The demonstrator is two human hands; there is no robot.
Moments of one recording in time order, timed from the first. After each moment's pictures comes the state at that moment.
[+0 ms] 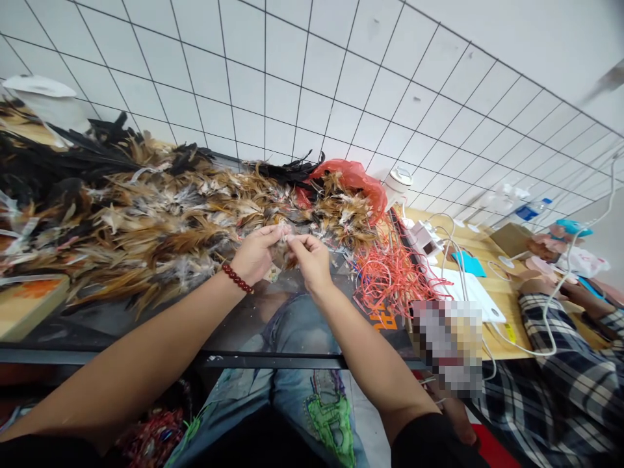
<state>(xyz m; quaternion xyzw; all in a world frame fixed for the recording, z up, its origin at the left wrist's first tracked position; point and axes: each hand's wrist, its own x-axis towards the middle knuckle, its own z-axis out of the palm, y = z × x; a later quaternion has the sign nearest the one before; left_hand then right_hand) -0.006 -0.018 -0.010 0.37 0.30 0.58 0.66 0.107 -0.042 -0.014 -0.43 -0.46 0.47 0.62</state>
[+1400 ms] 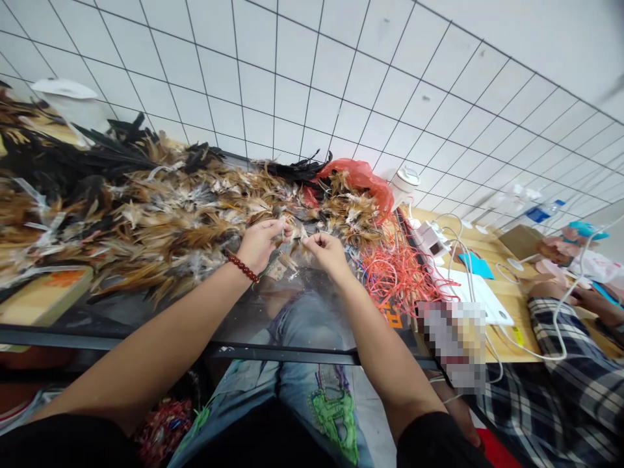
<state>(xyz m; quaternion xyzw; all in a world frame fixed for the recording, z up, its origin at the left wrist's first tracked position) -0.015 -0.010 -0.009 0.36 0.36 0.60 0.62 0.145 -0.022 -0.023 -0.53 -0.58 0.38 0.49</state>
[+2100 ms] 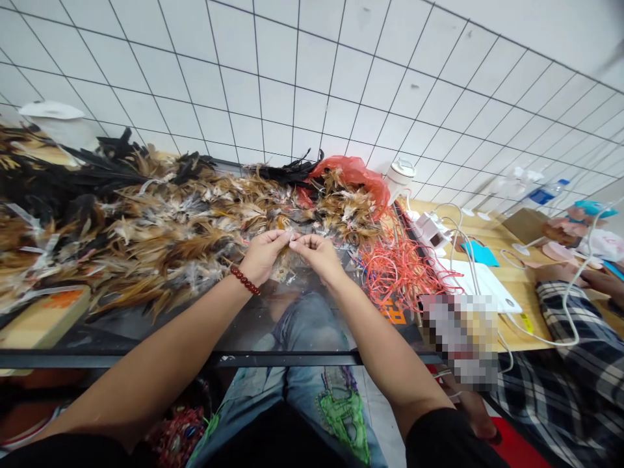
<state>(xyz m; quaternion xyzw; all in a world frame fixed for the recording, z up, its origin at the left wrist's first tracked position) -0.003 -0.018 -0.012 0.43 0.36 0.56 0.61 0.127 -0.032 -0.016 -0.44 -0.50 0.52 0.53</state>
